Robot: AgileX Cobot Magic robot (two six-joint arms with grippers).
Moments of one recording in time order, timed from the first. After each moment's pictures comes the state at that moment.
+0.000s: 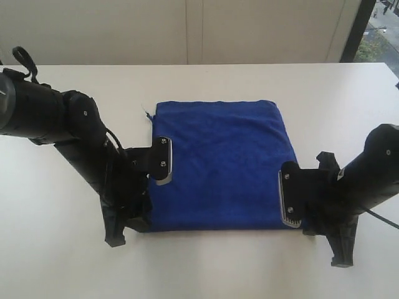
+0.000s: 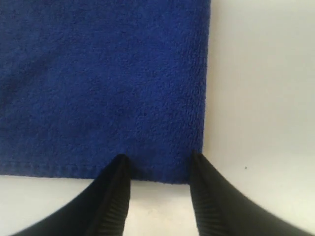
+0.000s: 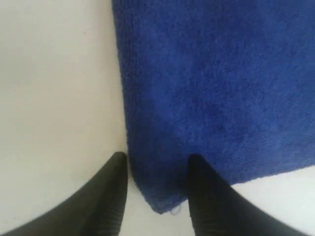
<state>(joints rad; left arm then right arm) -0.57 1.83 -1.00 -0.50 0.66 1.36 0.15 1.63 -0.65 0.20 0.38 -1.39</state>
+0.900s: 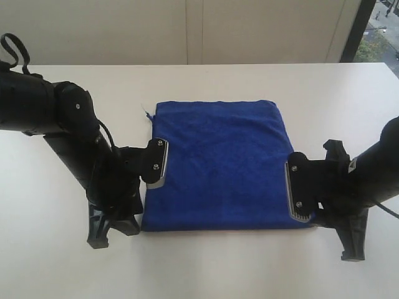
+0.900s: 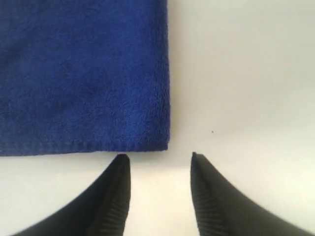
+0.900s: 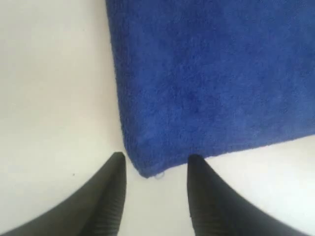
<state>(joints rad) -0.57 1.77 -1.00 -0.40 0.76 1.35 0.15 1.52 -0.65 0.14 0.44 -1.35</state>
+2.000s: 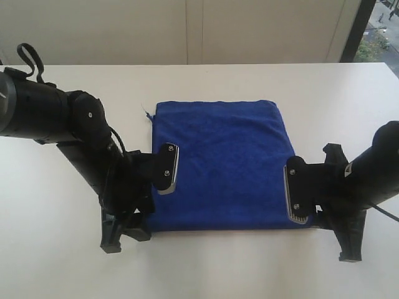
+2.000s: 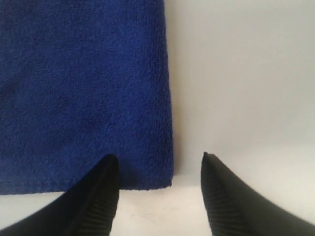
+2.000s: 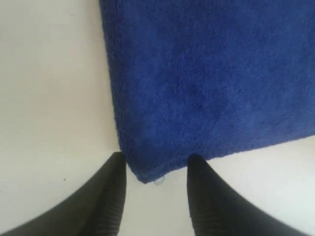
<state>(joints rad) -0.61 1.81 -1.00 -0.45 0.69 1.38 0.15 1.57 -0.65 0.09 0.40 -1.30</state>
